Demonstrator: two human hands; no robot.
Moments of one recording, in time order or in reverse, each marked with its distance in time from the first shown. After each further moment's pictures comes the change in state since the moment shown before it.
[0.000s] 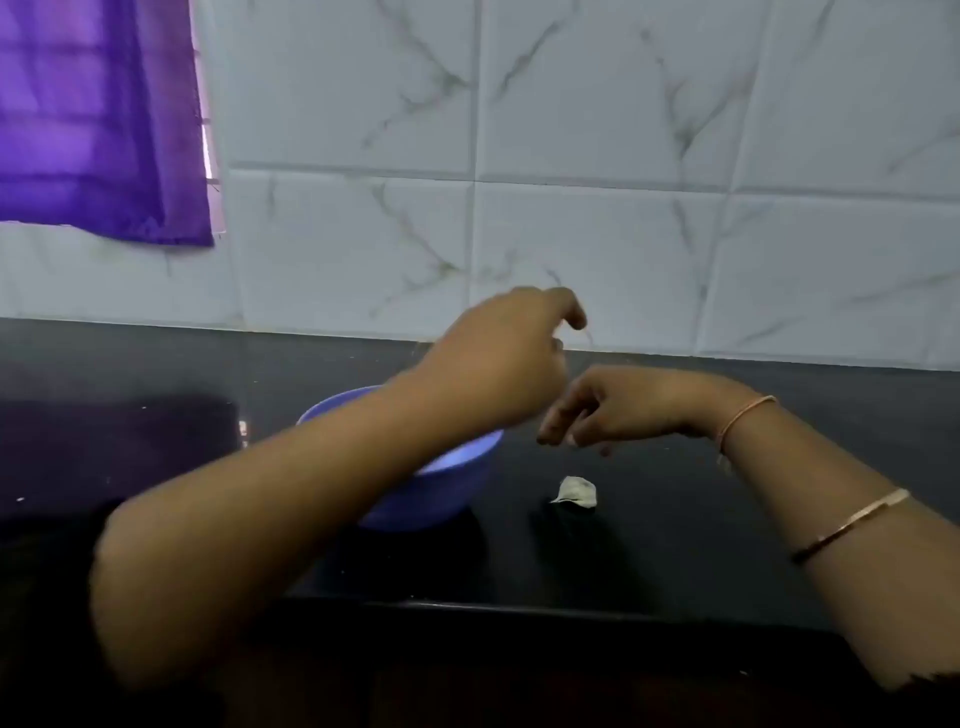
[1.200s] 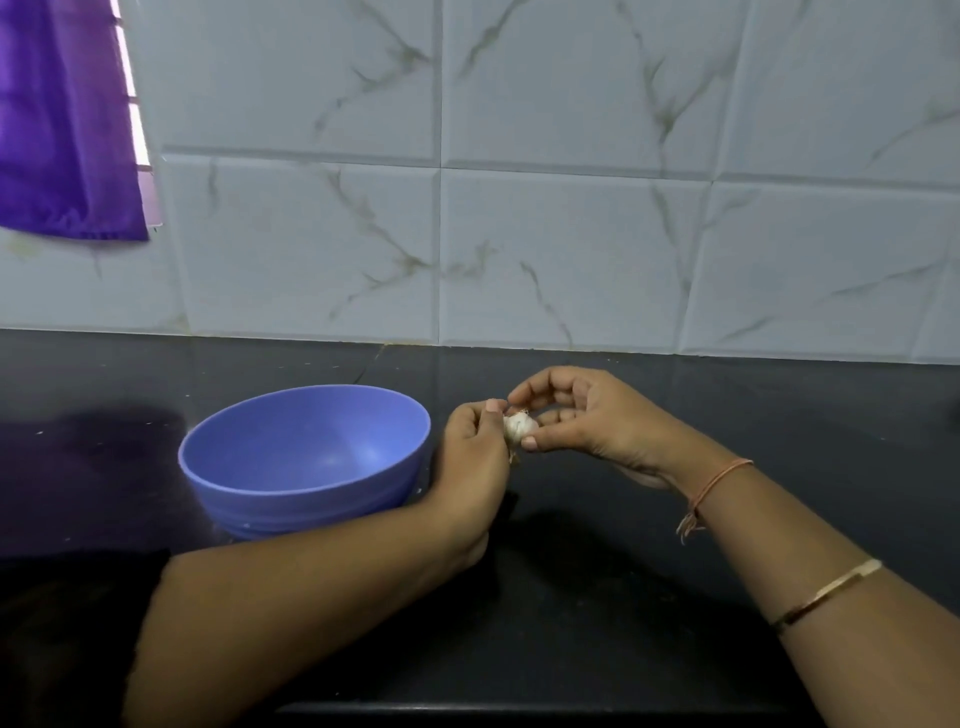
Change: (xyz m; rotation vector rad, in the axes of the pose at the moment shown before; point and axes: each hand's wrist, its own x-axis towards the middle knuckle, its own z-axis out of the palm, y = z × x) left_hand -0.001 -0.037 0.120 -1.056 0.177 -0.747; right_hand 0.034 0.043 0.025 0.734 0.335 -0.188
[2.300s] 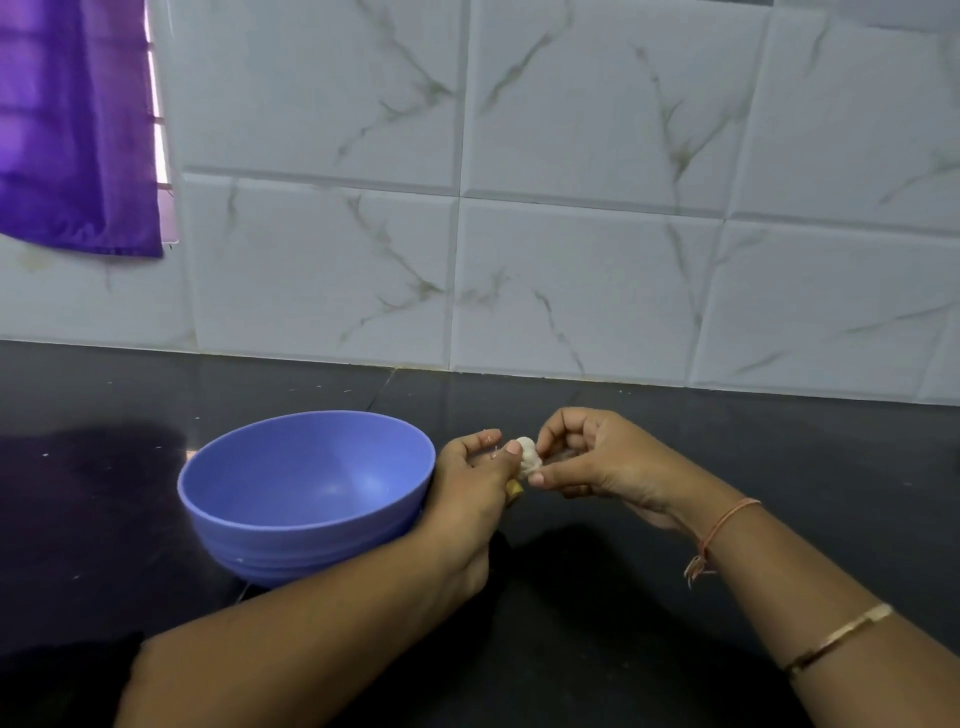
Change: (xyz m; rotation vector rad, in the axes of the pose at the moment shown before) left_hand 0.017 0.002 -0.020 -0.300 -0.052 -0.137; right_hand 0.012 -0.003 0.013 -0.040 0.036 0.130
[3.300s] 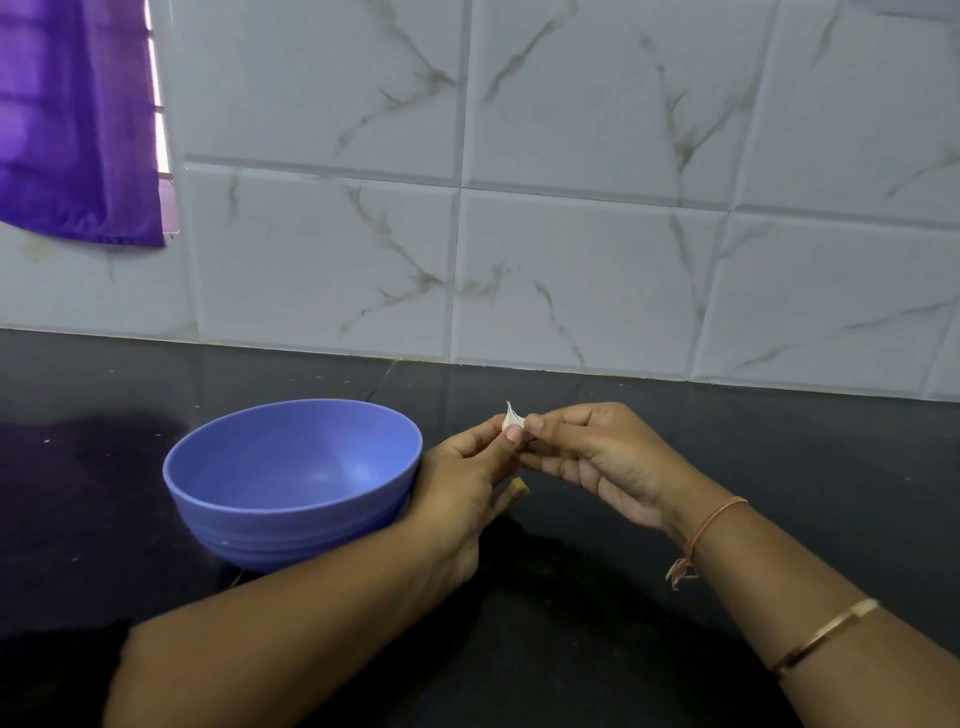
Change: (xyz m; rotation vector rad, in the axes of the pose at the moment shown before) left_hand -0.011 0.005 -0.005 -0.061 -0.139 -0.016; right_hand -0.002 0.001 0.008 0.476 0.006 -0.021
